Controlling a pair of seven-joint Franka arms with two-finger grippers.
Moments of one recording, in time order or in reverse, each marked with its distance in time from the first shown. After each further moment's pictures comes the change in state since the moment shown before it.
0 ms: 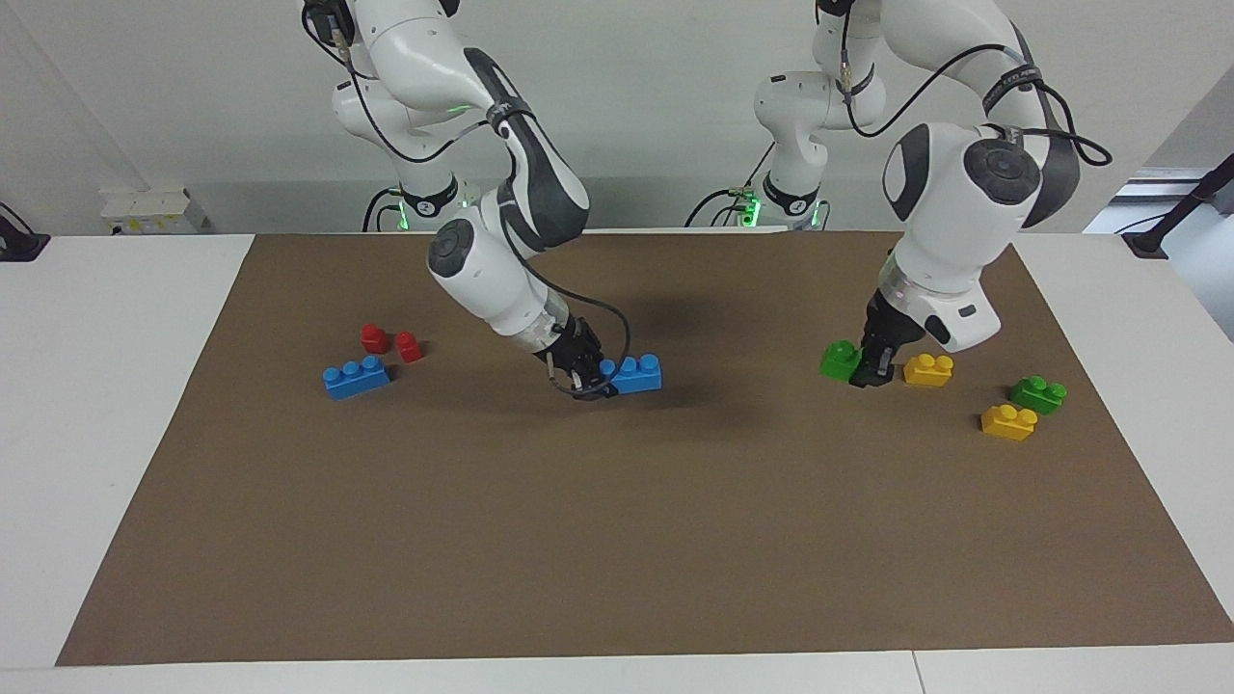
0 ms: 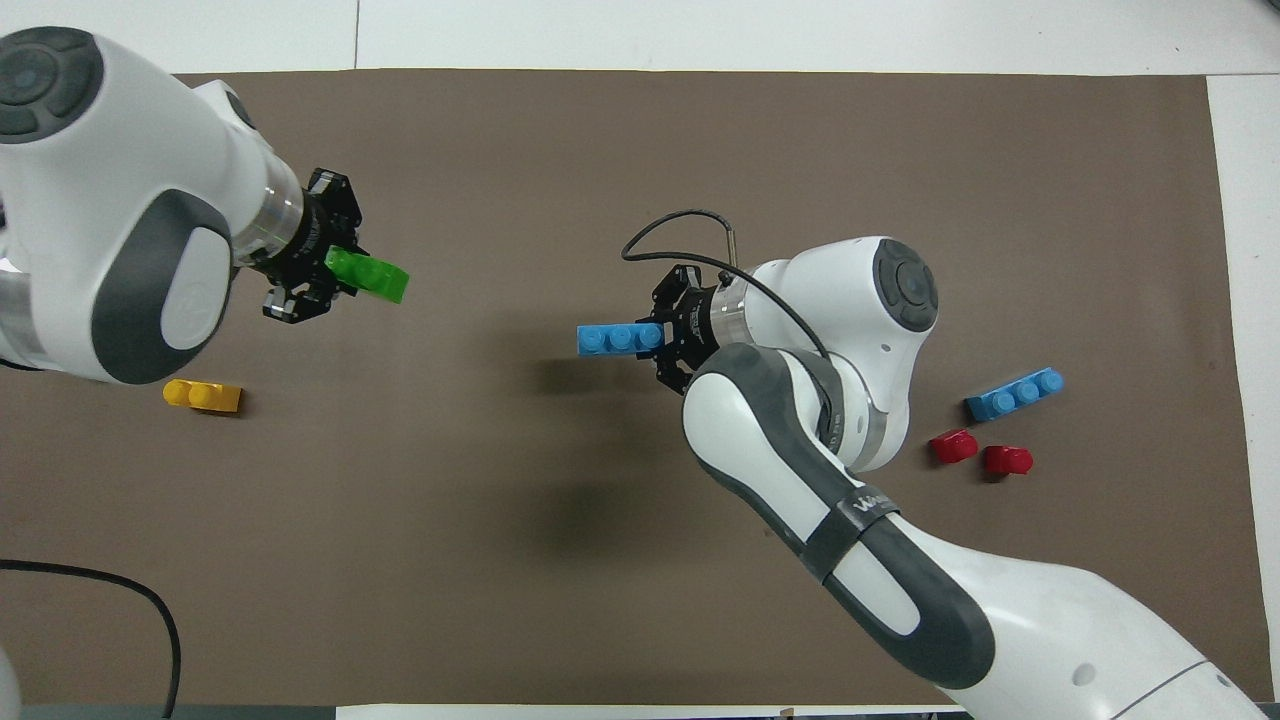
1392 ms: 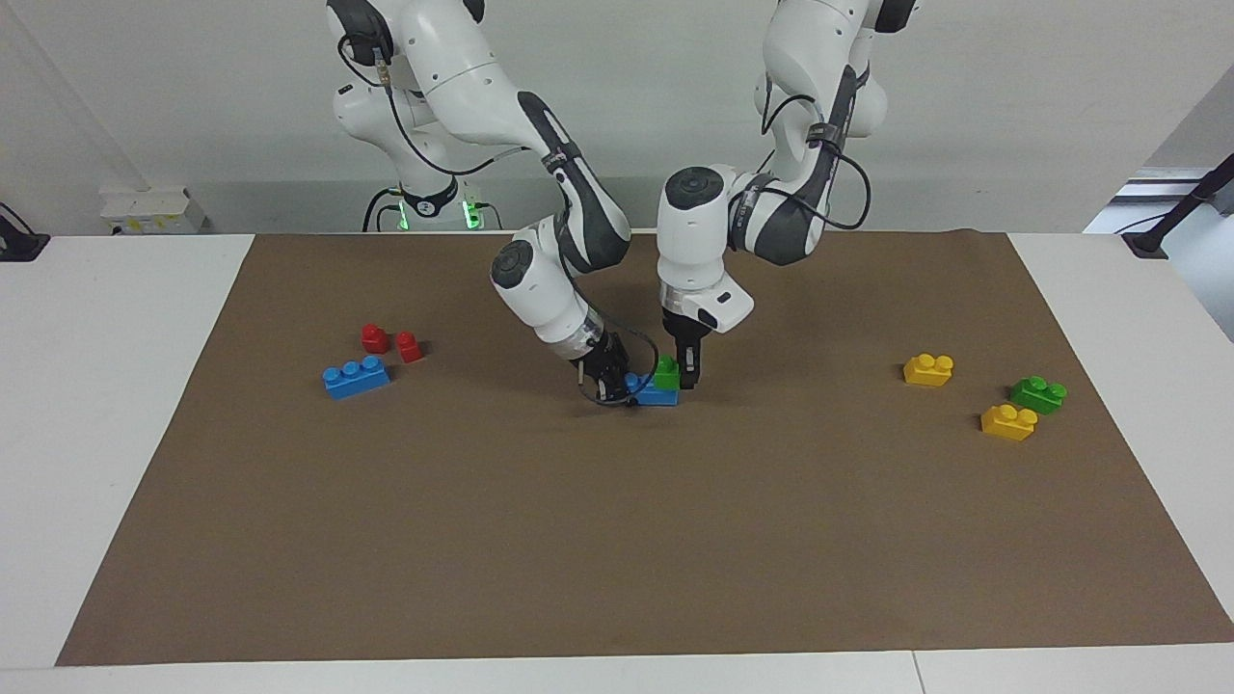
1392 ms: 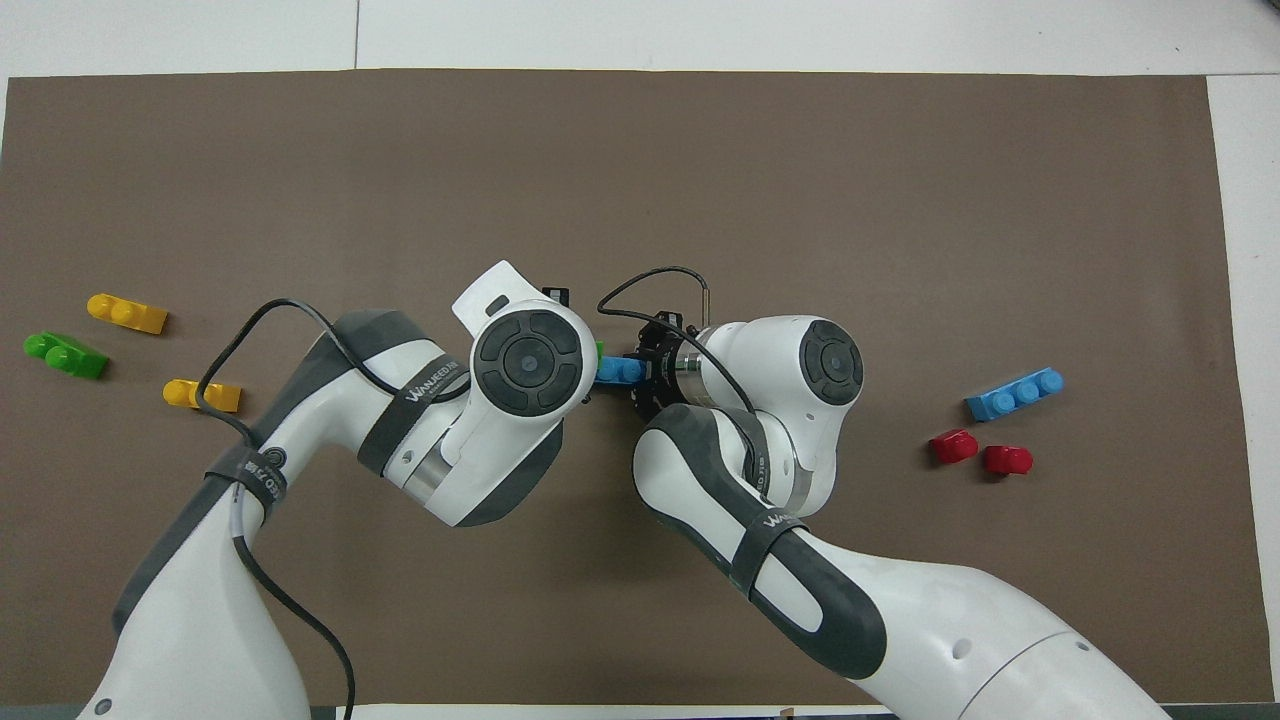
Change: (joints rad) left arm -0.335 0.045 0.000 -0.314 0.235 0.448 -0.725; right arm 0.084 0.071 -0.002 -0.088 0.036 0.204 0.079
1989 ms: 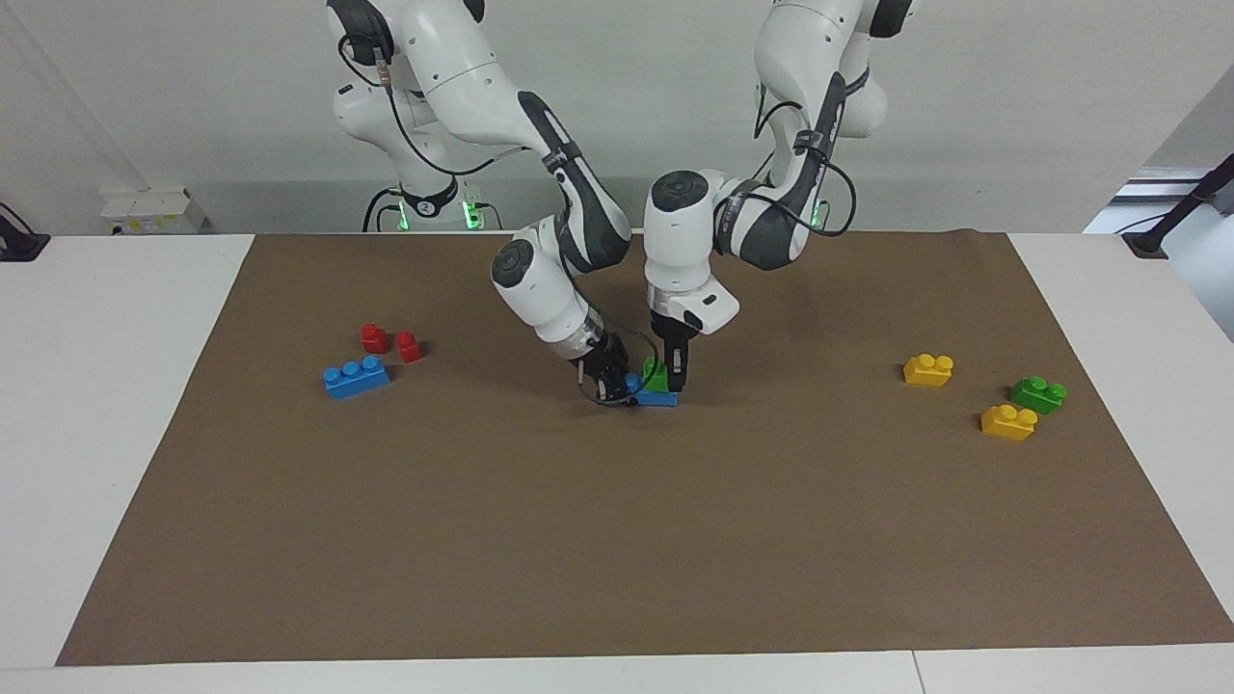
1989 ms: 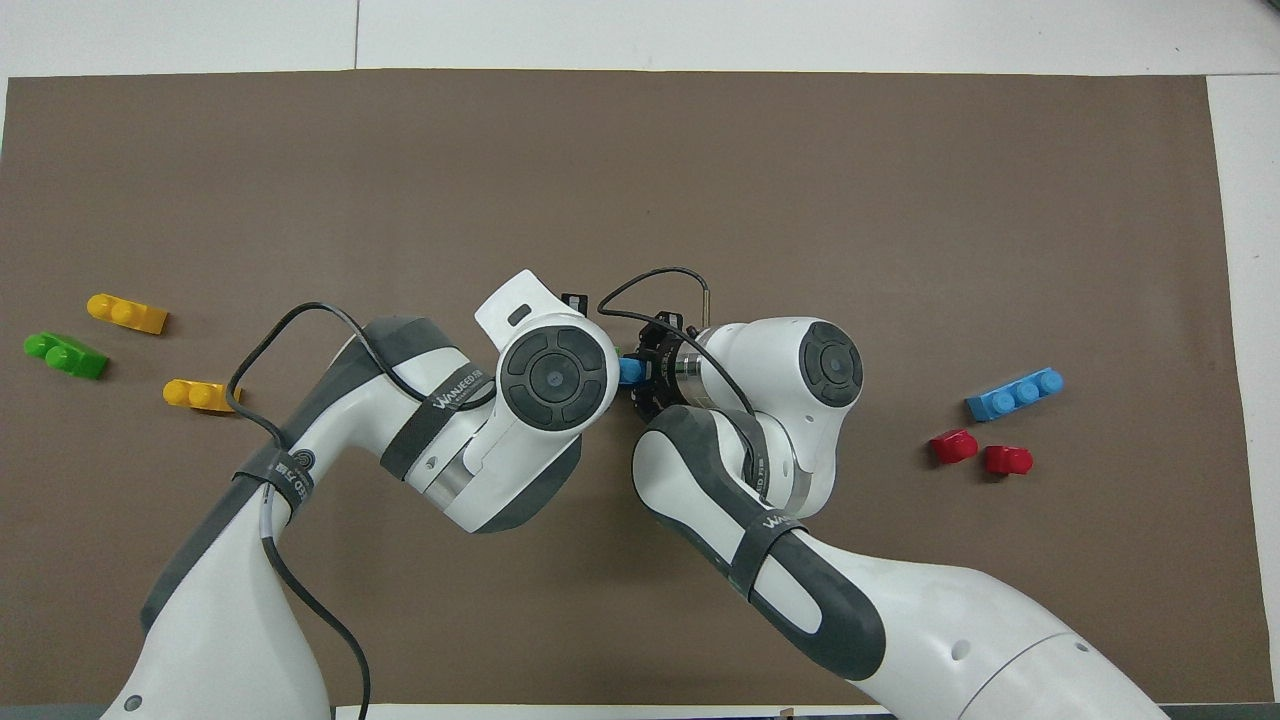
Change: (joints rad) left arm -0.025 0.003 0.000 0.000 0.004 0.011 -0.005; right arm 0.001 -0.001 0.000 -0.002 0.000 0.005 0.006
